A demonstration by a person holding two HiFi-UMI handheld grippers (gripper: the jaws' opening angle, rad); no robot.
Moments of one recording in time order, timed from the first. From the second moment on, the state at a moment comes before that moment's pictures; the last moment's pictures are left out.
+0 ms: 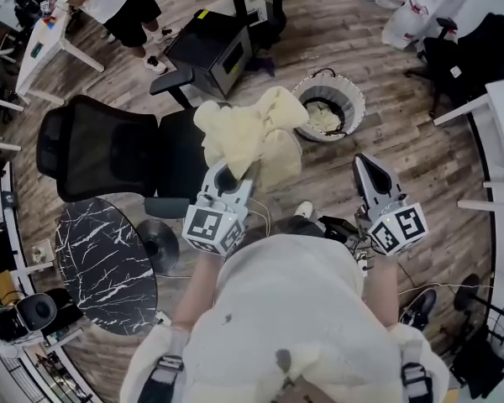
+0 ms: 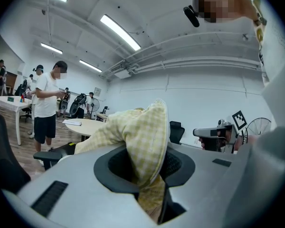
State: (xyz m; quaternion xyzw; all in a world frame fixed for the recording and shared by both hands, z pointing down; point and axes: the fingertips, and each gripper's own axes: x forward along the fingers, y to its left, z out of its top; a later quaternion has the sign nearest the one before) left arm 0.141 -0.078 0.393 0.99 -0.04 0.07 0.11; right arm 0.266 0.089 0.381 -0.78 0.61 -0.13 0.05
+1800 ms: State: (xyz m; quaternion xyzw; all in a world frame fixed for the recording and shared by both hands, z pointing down) left arm 0.623 0.042 0.516 0.94 0.23 0.20 0.13; right arm 0.616 0.253 0.425 -0.92 0.34 -0.16 0.08
